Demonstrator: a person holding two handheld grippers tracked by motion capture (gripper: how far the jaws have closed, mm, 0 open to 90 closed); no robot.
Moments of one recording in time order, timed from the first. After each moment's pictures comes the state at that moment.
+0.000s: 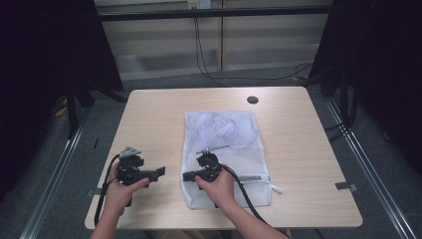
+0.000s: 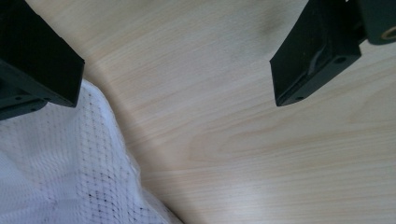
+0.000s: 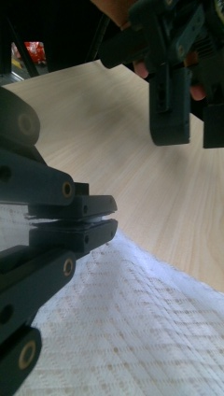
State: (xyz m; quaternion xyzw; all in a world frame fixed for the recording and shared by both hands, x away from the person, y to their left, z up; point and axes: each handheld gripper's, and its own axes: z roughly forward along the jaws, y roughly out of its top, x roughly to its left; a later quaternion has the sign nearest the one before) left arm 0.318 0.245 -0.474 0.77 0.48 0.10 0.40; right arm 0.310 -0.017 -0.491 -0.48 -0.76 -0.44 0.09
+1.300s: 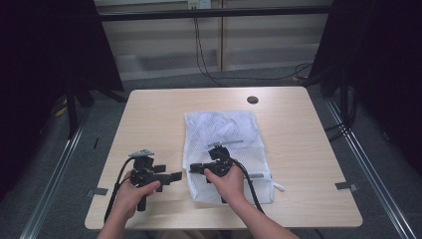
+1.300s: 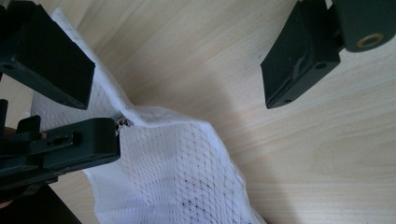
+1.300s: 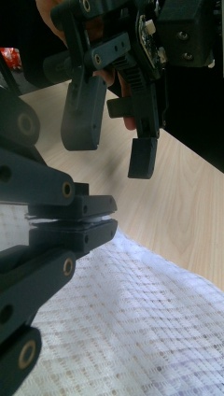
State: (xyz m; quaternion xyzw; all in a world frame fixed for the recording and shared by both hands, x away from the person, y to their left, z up) left arm 0.311 0.210 -0.473 0.77 0.45 -0.04 0.45; right arm 0.310 -0.045 -0.467 -0.50 -0.72 -0.48 0.07
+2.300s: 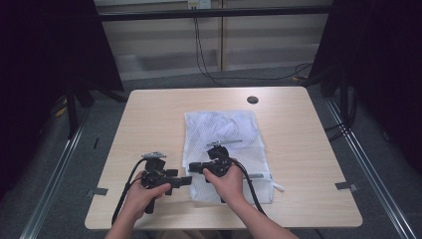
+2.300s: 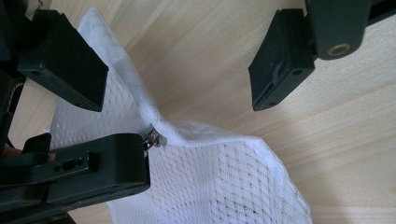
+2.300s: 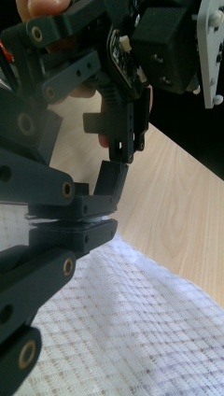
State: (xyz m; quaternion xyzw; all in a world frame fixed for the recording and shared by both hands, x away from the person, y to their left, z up) left arm 0.307 0.183 -0.478 0.79 0.43 -0.07 0.43; right arm 0.307 -0.041 -0.461 -0.49 -0.73 -0.48 0.06
